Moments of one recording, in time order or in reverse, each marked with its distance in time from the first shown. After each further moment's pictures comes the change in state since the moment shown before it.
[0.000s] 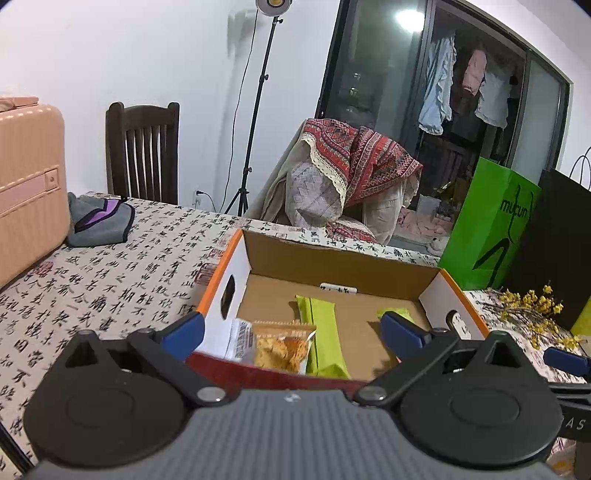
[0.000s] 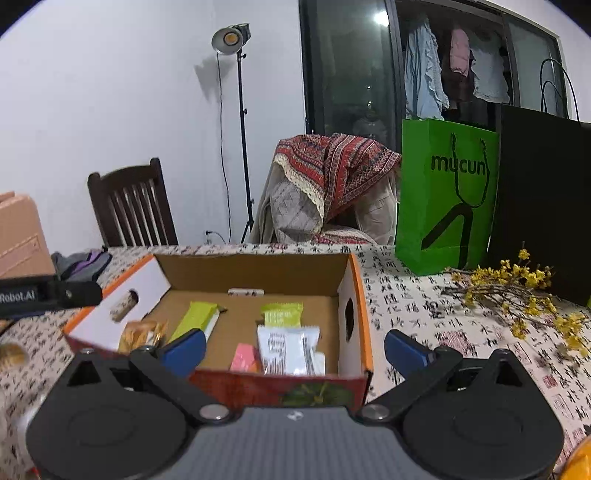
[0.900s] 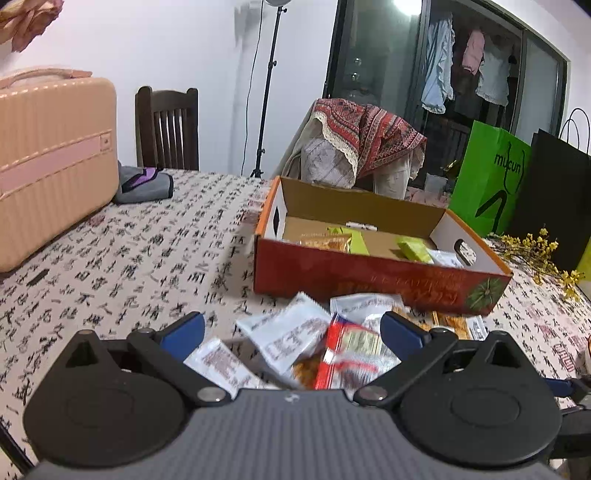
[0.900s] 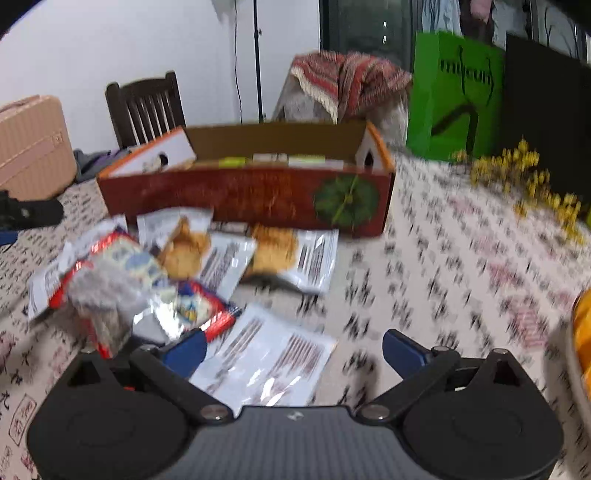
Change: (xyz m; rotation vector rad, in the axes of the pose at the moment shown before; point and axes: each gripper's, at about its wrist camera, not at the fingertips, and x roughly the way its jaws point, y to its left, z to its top) left arm -0.073 0.036 -0.076 0.037 0.050 0.035; right arm -0.037 0.023 -0.107 0.006 0.250 0.013
